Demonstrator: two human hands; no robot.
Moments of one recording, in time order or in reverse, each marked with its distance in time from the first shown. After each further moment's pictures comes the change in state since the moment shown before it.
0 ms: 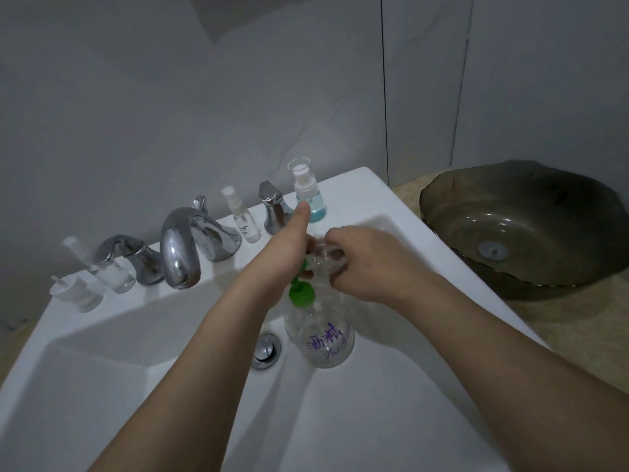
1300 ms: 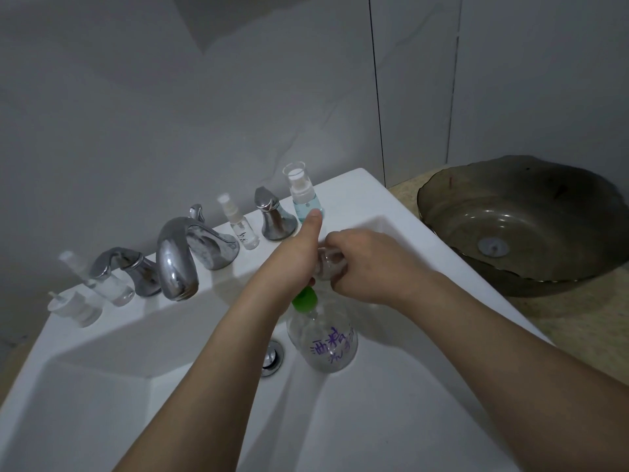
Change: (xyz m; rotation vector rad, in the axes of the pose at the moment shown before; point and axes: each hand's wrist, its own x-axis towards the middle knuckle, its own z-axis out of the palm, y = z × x) left_hand 0.005 -0.005 0.008 0.144 0.004 -0.001; right_hand 0.002 0.003 0.001 0.003 -0.033 0.044
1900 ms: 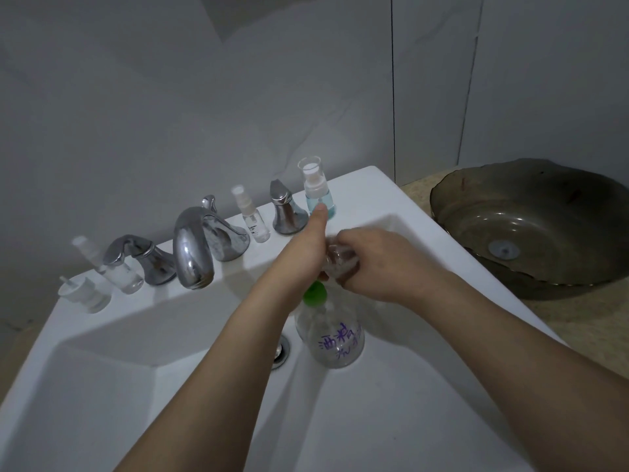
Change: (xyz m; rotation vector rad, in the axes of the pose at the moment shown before) left_hand 0.003 -0.004 -0.001 -0.119 -0.014 0.001; right_hand -0.001 -0.002 0.000 0.007 -0.005 0.003
